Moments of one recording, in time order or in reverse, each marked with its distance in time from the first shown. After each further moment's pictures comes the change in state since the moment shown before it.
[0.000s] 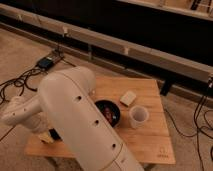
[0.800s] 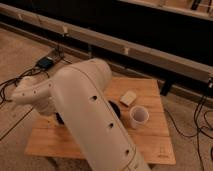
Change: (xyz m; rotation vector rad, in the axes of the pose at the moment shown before) arm 0.068 -0.084 -0.056 0.055 -0.061 0.306
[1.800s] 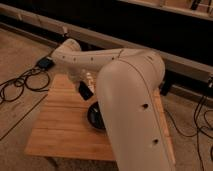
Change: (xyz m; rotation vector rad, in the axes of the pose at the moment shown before) arm 0.137 -0.160 -0.053 -0.009 -0.182 0.835
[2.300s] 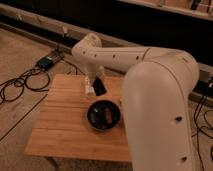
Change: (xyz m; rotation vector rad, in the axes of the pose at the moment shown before) arm 0.043 -0.085 -0.014 0.040 -0.043 0.263
